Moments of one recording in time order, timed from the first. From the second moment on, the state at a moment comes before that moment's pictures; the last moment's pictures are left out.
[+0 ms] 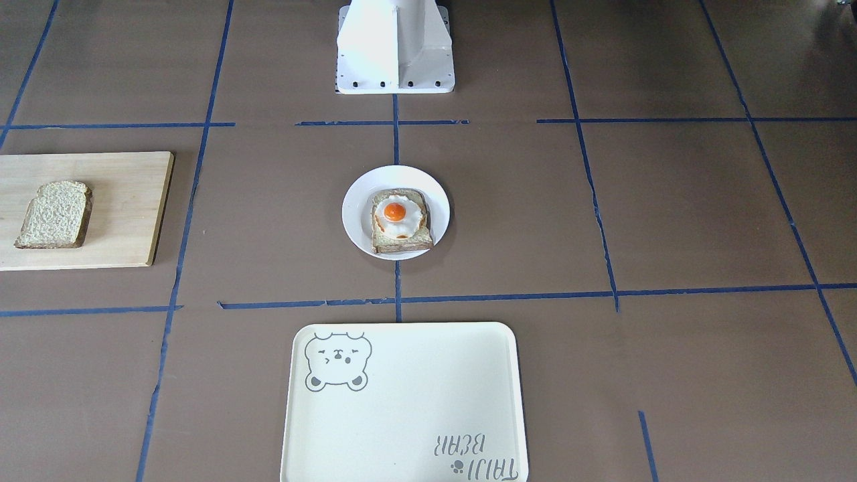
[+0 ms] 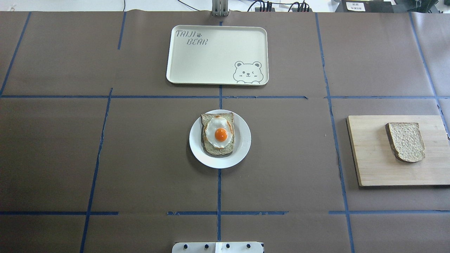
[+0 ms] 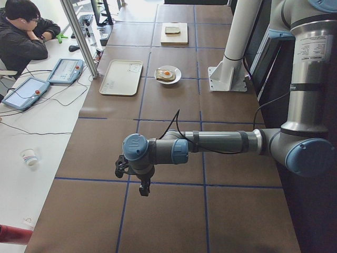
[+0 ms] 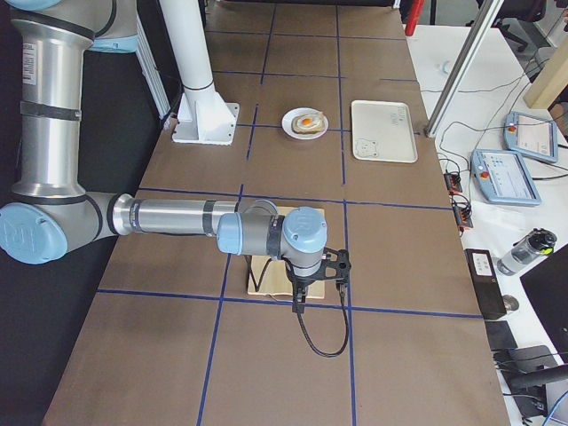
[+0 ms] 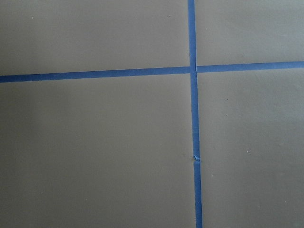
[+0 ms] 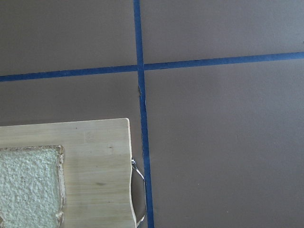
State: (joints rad) left arm -1.58 -1.56 -1.56 -1.54 -2.37 0.09; right arm 1.62 -1.70 1.72 -1.61 2.37 0.04
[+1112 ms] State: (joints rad) left arm -1.58 -1.56 -1.56 -1.55 -2.37 0.09; right arm 1.62 -1.70 1.71 -1.61 2.39 0.04
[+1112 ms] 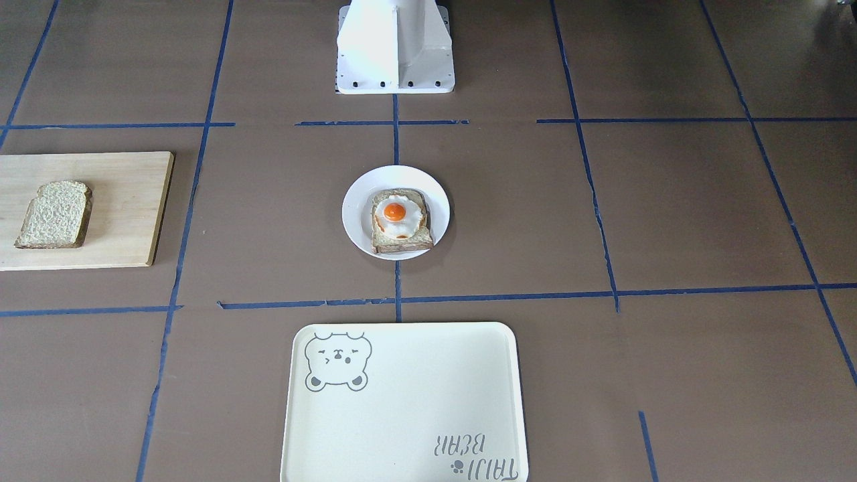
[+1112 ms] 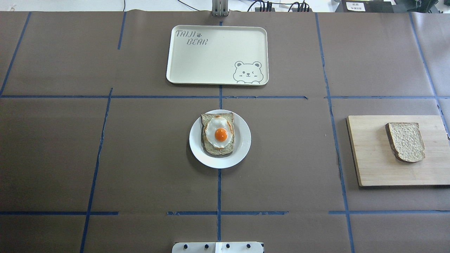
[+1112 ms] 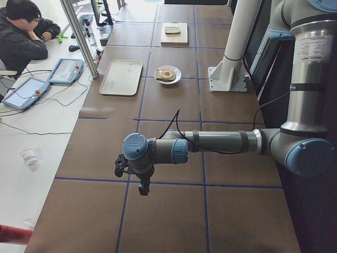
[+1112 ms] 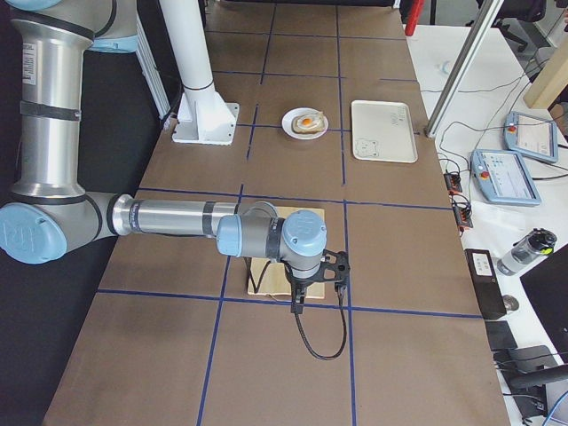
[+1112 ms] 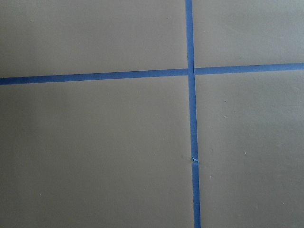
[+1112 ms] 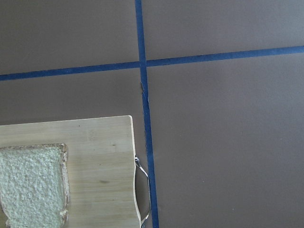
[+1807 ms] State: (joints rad) left arm -1.58 -1.56 -1.56 -1.55 -2.37 0.09; right arm 1.61 -1.67 1.68 -1.61 2.46 0.04
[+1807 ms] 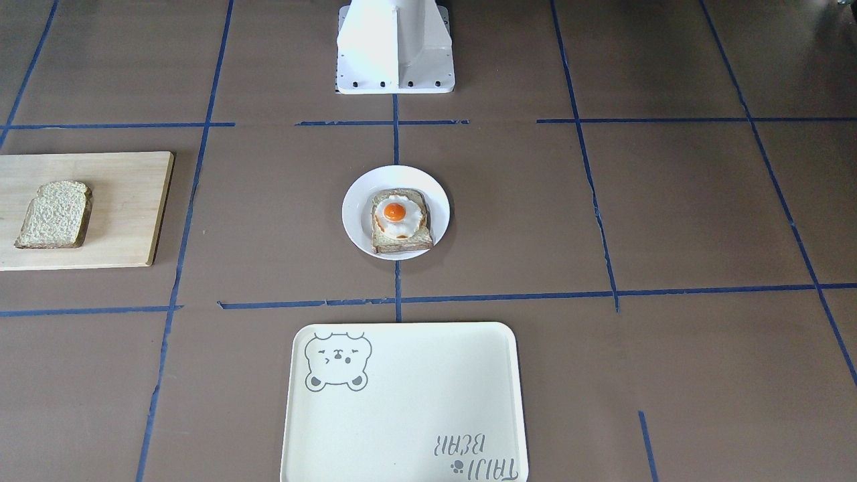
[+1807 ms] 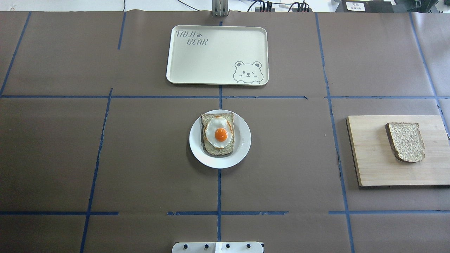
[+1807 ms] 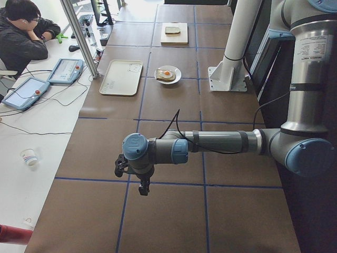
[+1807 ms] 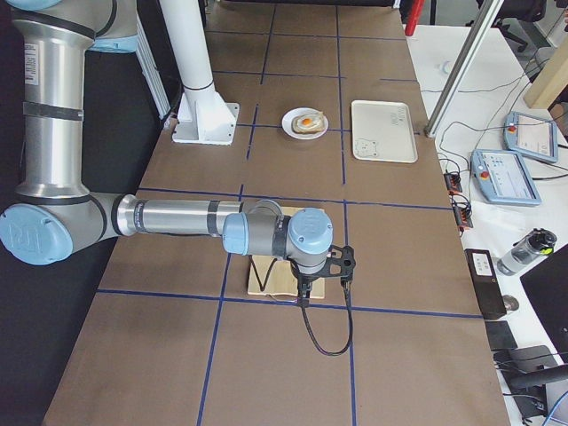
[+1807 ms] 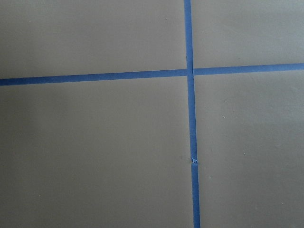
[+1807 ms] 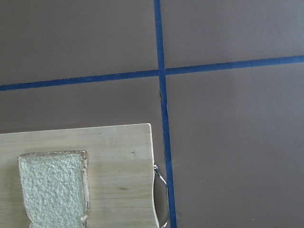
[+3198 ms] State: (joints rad) left arm -1.58 -1.56 -1.56 -1.56 -2.37 0.09; right arm 1.30 -1.68 1.59 -0.98 2.40 0.71
